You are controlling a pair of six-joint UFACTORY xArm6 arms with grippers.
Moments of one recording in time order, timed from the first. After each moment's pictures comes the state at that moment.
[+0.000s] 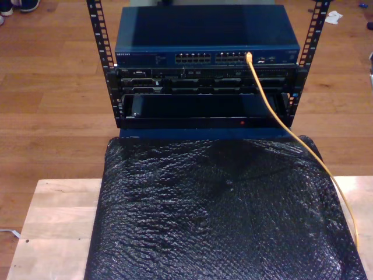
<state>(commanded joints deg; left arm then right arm) 73.5 -32.5 -5.0 4.7 63.0 -186.4 -24.6 -7.5 -43.9 -7.0 17.3 -108.5</state>
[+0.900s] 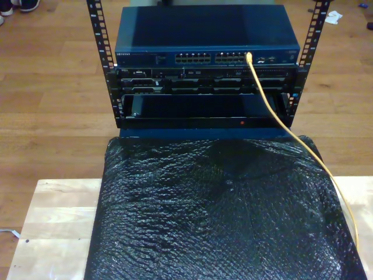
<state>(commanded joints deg) 73.5 -32.5 -5.0 4.7 63.0 -186.4 -39.5 -9.7 -52.3 8.7 55.0 -145.2</state>
